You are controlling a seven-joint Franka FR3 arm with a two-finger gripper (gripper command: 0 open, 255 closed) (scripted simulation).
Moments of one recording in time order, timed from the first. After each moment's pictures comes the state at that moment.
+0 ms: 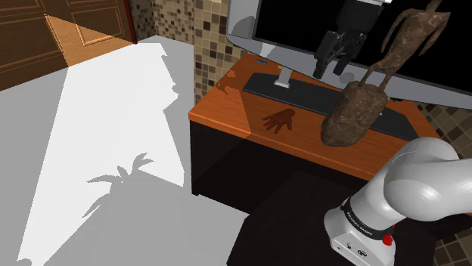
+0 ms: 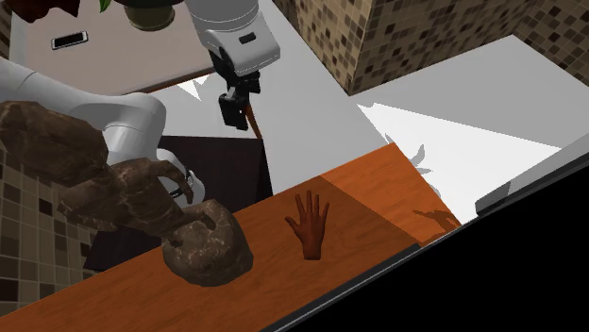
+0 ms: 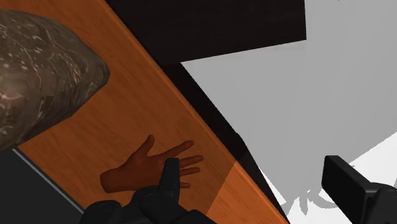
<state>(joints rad) -0.02 -0.82 0.01 -2.34 0.05 1.52 0.14</state>
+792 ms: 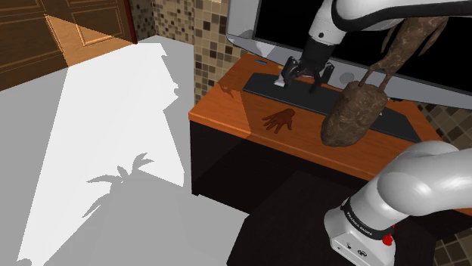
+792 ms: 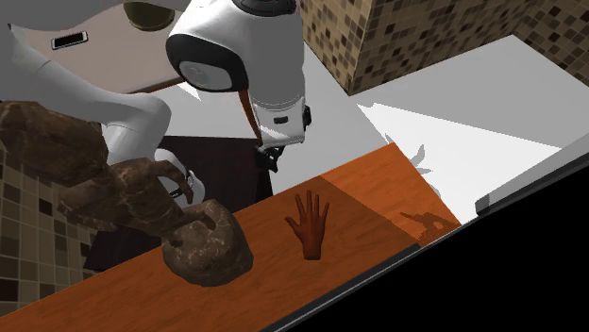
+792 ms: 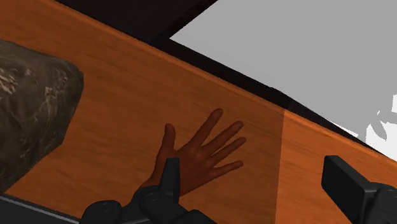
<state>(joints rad) -0.17 -0.64 0.06 -2.50 0.06 1.91 0.47</state>
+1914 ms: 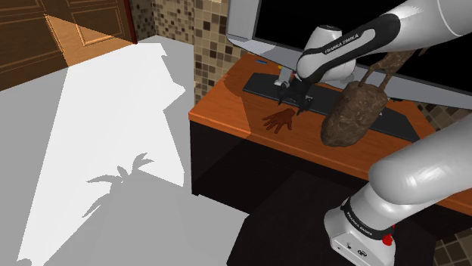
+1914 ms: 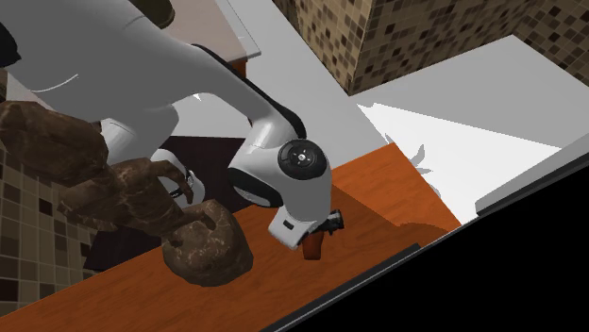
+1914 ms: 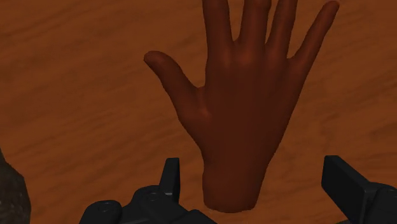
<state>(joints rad) -0.44 -0.18 0.08 -2.57 -0.01 2.50 1.06</state>
